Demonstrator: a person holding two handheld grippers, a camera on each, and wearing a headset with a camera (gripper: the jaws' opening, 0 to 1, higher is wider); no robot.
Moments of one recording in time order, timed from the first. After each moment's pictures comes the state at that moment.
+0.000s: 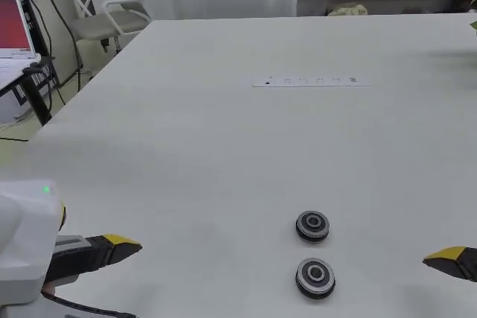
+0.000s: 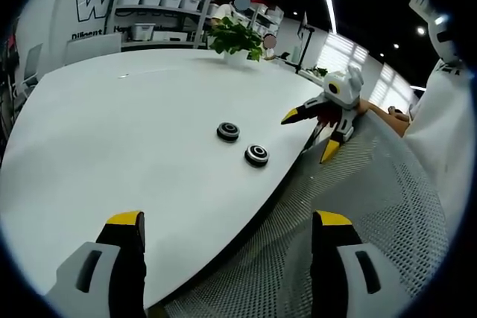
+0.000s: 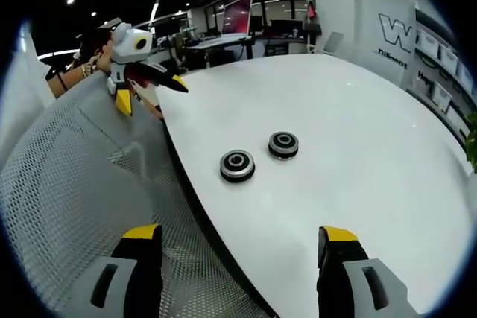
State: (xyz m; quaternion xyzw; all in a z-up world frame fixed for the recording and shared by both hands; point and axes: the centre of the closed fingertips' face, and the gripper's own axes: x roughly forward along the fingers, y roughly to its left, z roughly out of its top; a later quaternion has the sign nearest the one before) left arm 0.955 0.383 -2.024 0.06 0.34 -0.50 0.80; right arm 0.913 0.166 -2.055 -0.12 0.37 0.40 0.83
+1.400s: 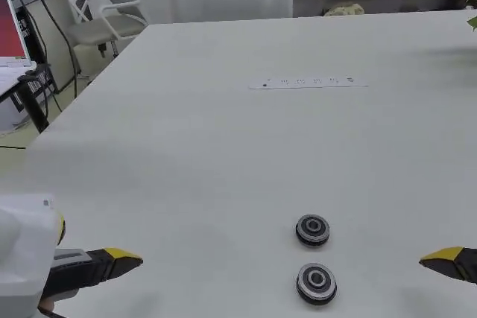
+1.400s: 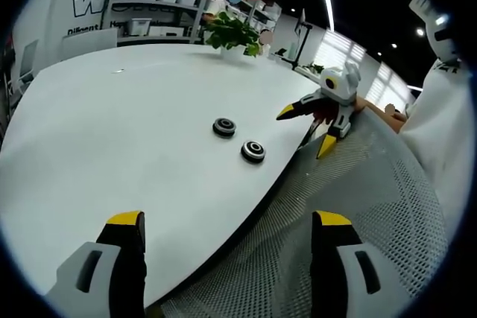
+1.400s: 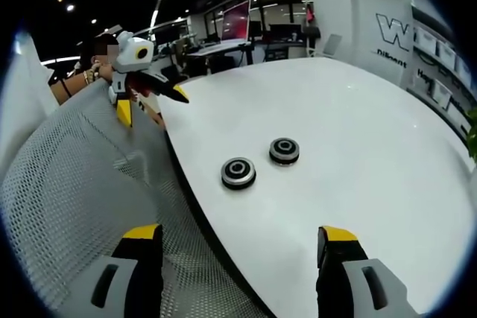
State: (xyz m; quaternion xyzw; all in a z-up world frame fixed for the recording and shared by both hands) left arm 0.954 0.380 -2.026 0.05 0.35 -0.51 0.78; right arm 0.917 0.169 -2.051 -0.11 0.36 0.41 0.83
